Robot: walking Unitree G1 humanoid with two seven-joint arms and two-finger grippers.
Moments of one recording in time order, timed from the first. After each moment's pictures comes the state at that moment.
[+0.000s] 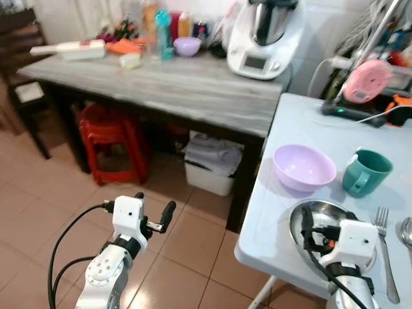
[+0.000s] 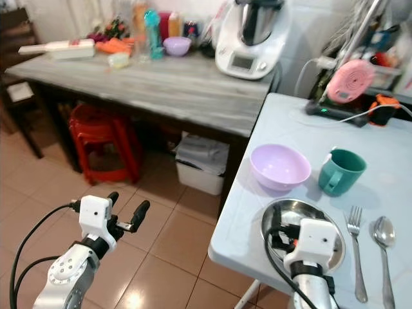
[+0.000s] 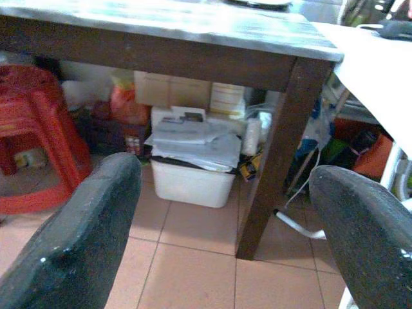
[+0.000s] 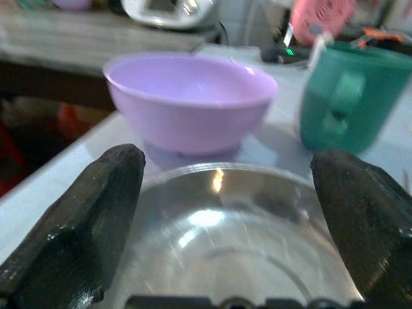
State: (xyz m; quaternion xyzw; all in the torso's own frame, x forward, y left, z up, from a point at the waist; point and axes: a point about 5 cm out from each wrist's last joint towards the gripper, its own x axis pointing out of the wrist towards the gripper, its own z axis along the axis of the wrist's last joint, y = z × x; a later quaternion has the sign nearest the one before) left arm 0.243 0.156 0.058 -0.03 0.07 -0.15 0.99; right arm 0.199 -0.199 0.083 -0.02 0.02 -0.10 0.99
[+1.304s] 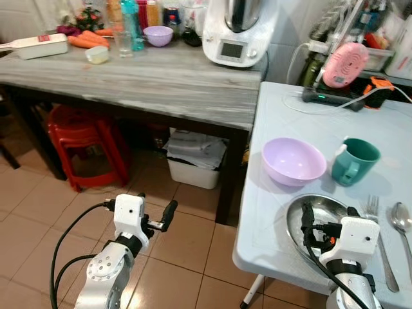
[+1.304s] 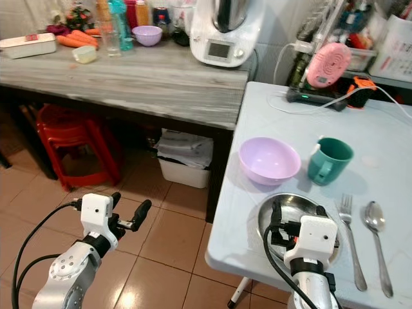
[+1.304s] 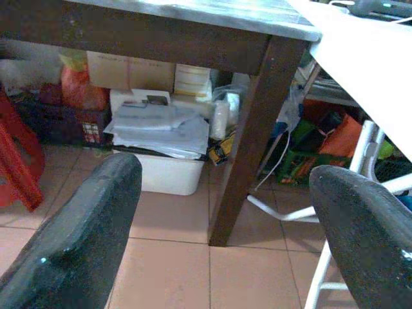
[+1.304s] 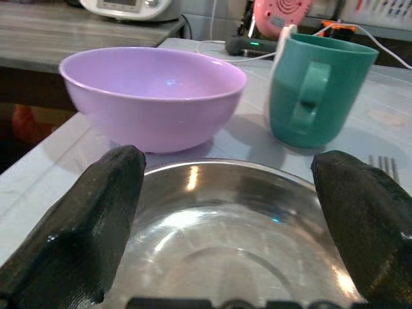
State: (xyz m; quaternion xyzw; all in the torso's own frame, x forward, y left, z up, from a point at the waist) left arm 0.247 0.154 0.061 -0.04 0.09 -0.16 0.98; right arm 0.201 -0.199 0.088 -0.03 0.01 -0.10 0.99
